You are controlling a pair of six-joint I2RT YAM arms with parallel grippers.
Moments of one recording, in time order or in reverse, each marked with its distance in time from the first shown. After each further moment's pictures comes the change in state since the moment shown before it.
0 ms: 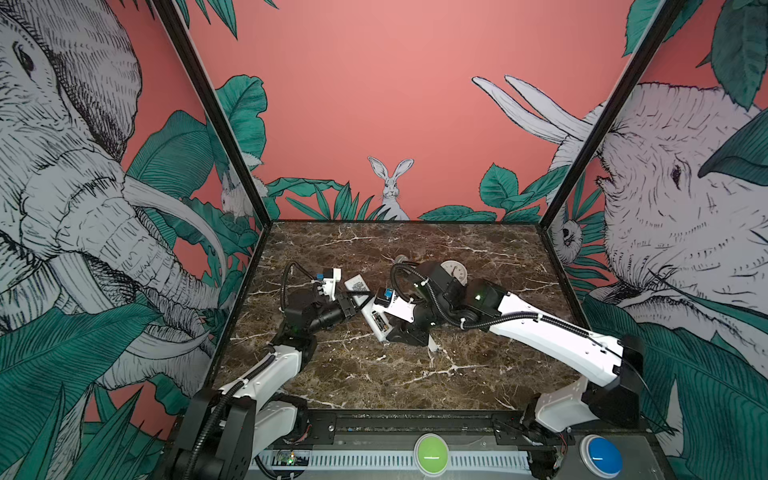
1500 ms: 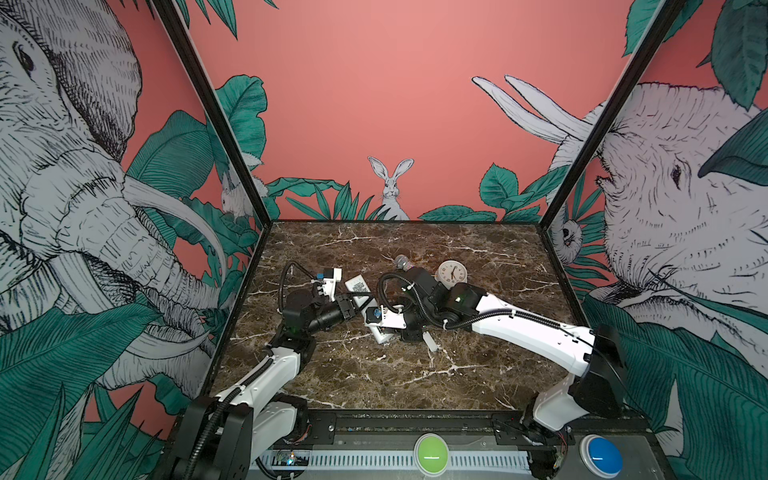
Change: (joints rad) left arm 0.000 -0.034 0.000 -0.006 0.029 0.009; right arm 0.000 0.097 -0.037 0.106 0.084 -0.356
